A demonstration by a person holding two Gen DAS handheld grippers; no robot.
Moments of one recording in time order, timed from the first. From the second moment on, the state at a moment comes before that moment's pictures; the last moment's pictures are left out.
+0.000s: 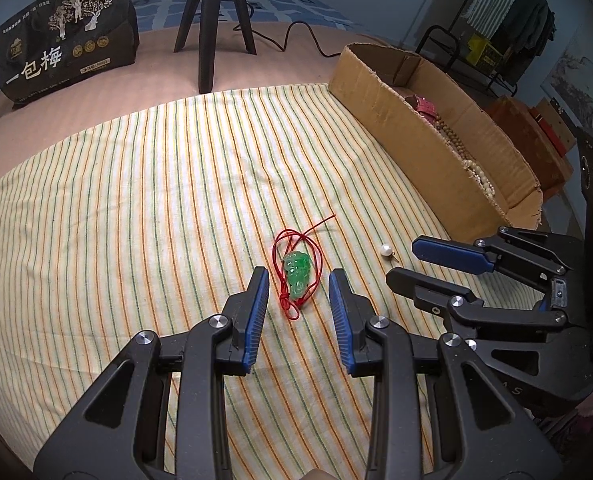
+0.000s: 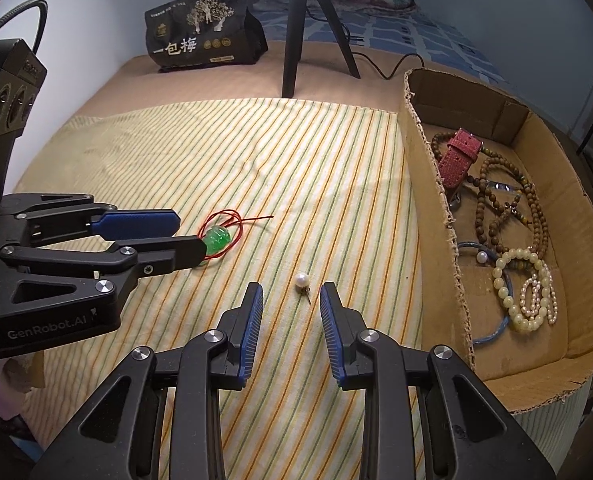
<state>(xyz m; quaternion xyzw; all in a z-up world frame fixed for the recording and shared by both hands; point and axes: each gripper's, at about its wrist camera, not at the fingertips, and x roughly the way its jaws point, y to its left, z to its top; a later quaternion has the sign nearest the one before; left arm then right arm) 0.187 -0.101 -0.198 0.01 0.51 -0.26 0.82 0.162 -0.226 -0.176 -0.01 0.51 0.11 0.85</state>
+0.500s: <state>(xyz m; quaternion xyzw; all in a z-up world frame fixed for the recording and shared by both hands) 0.188 -0.105 -0.208 0.02 0.52 -0.25 0.82 0.162 -0.229 -0.180 -0.01 0.52 0.11 0.85</state>
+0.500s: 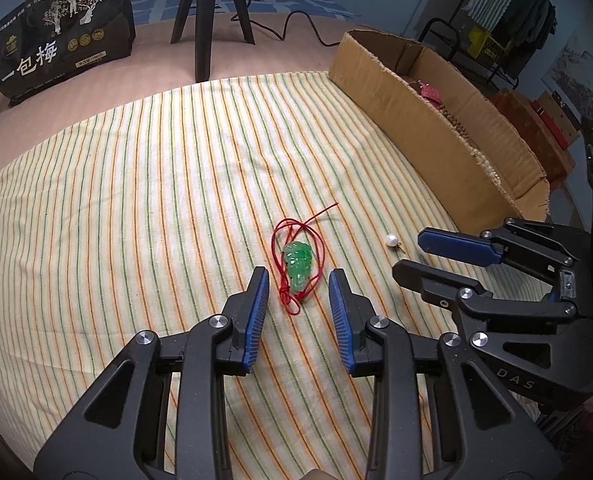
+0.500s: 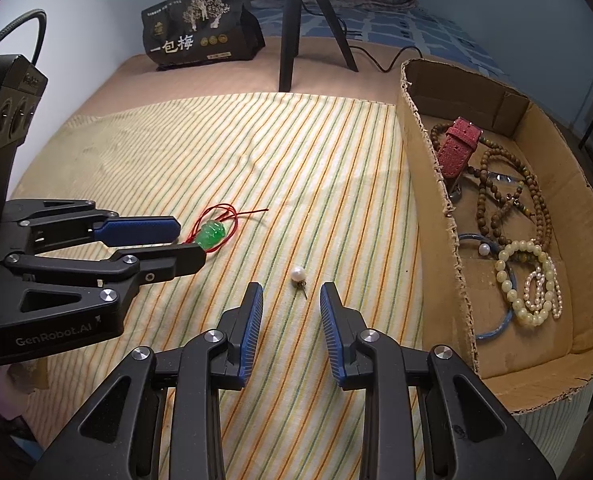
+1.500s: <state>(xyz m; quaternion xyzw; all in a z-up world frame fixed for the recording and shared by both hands) 0.192 -0.096 -0.214 0.03 0.51 -0.24 0.83 0.169 -0.210 -0.191 -0.03 0.52 0.13 0.85</state>
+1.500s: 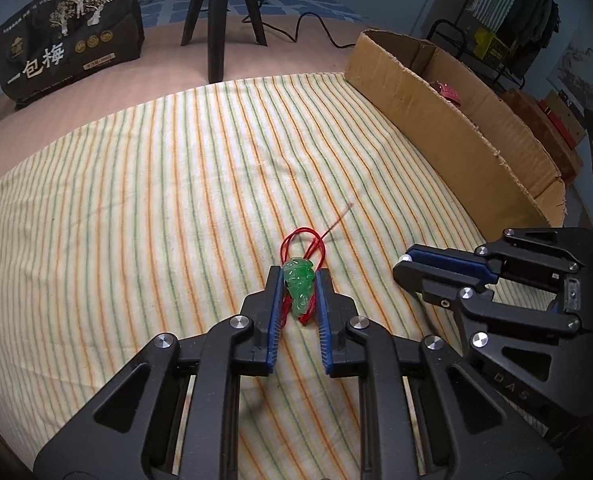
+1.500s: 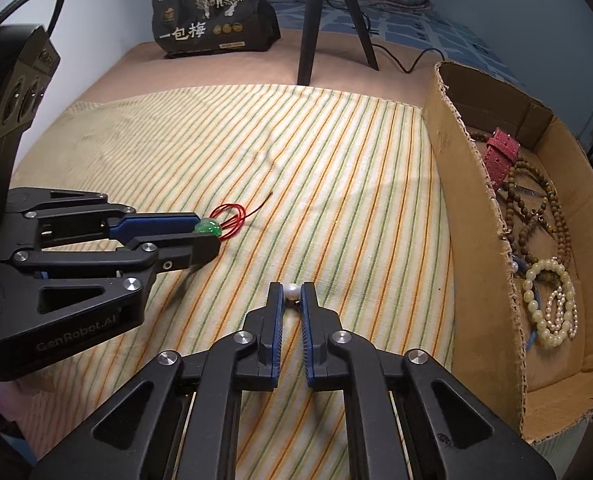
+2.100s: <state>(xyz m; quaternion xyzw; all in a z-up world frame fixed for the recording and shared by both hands) 0.154 -0.079 -0.142 -0.01 0.45 -0.26 0.86 0.129 -0.220 -0.125 0.02 0.47 0.15 0.87</state>
